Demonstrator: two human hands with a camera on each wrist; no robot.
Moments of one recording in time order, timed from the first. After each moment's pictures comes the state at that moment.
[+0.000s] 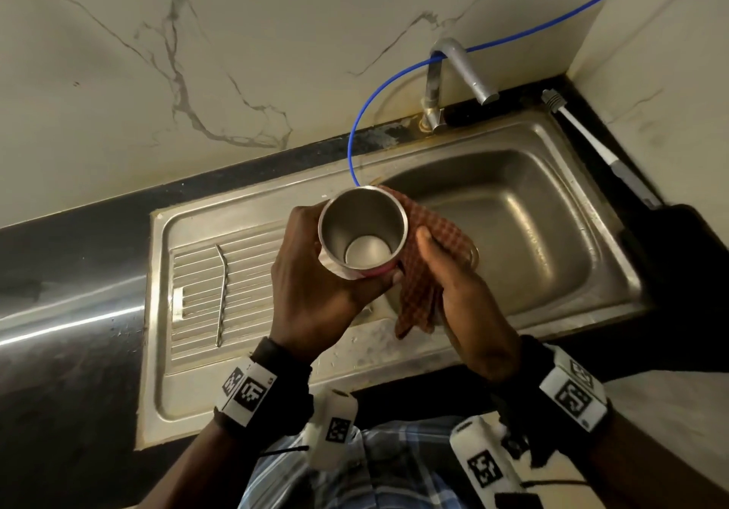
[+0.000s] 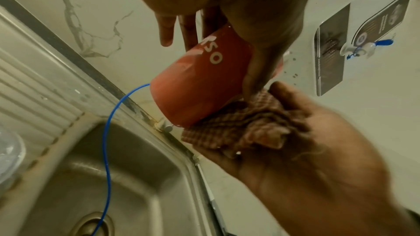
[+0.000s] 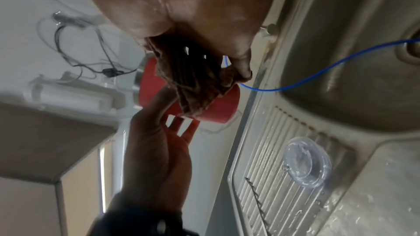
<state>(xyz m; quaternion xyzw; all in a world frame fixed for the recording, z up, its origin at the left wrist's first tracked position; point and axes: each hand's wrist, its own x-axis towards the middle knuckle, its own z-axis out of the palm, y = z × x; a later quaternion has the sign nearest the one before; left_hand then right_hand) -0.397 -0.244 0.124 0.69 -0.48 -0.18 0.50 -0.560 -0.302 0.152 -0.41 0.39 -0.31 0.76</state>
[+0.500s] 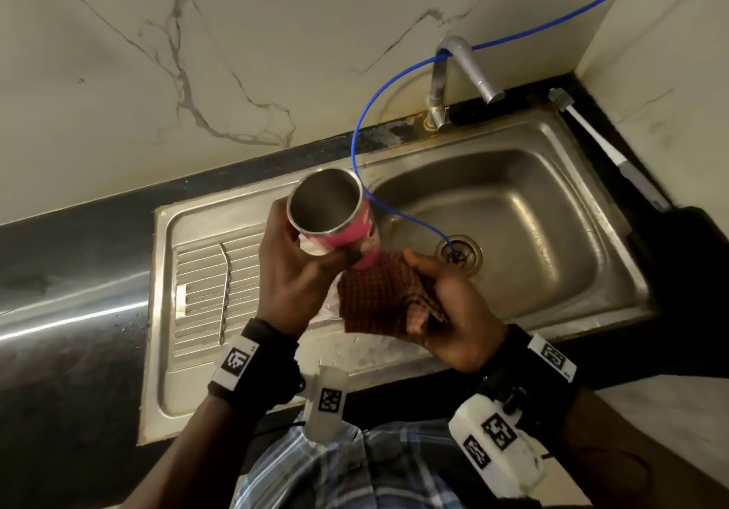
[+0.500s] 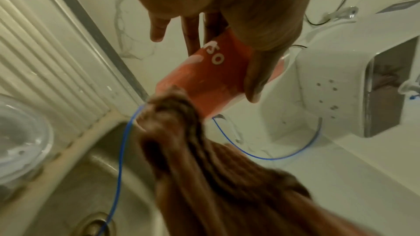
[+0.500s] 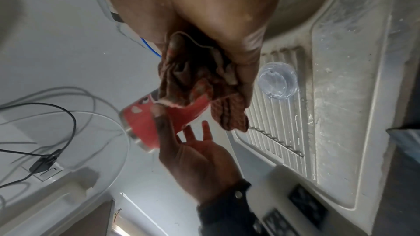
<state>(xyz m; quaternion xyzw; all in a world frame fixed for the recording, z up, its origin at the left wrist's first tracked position) -0.368 -0.257 0.113 0.69 -0.38 -0.25 0.56 -0.554 -0.317 0.099 -0.11 0.36 -0.16 0.91</state>
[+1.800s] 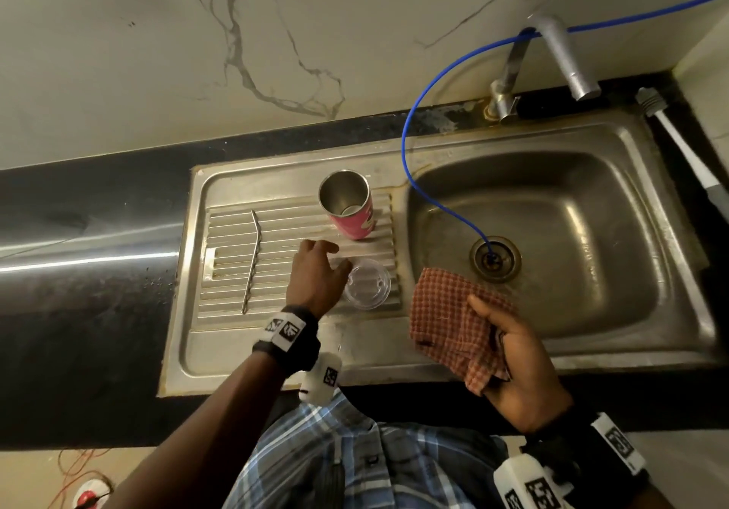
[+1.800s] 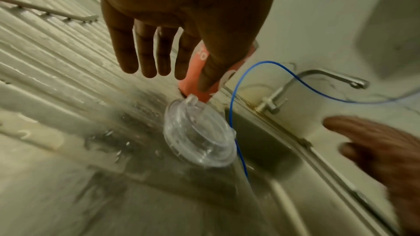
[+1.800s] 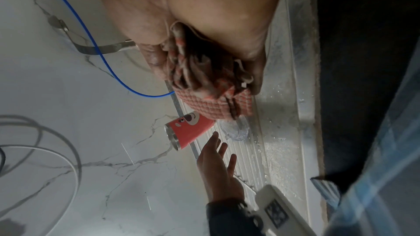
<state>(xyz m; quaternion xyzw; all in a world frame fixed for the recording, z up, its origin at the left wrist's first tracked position) -0.306 -0.244 -0.023 0.88 -0.34 -0.25 0.20 -0.584 -0.305 0.054 -0.07 0.47 -0.20 0.86</state>
